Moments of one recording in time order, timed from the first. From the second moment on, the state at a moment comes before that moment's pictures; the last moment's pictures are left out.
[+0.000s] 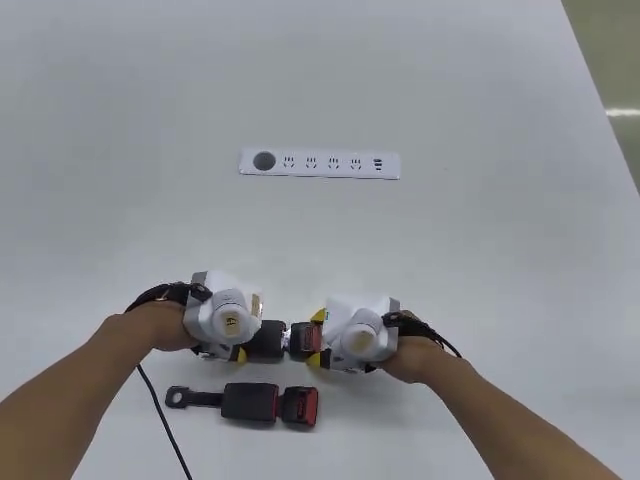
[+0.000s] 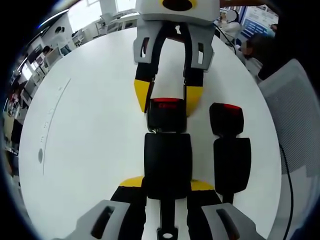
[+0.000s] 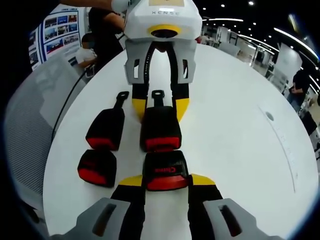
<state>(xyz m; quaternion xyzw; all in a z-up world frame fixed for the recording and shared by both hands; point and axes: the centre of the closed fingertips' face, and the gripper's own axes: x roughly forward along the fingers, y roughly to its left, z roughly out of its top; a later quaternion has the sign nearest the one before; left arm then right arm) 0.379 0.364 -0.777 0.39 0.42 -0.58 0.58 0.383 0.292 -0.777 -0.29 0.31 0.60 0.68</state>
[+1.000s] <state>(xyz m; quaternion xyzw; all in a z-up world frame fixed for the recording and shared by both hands) 0.379 0.367 -0.782 0.39 0.42 -0.58 0.58 0.384 0.276 -0.786 -0.31 0.31 0.60 0.67</state>
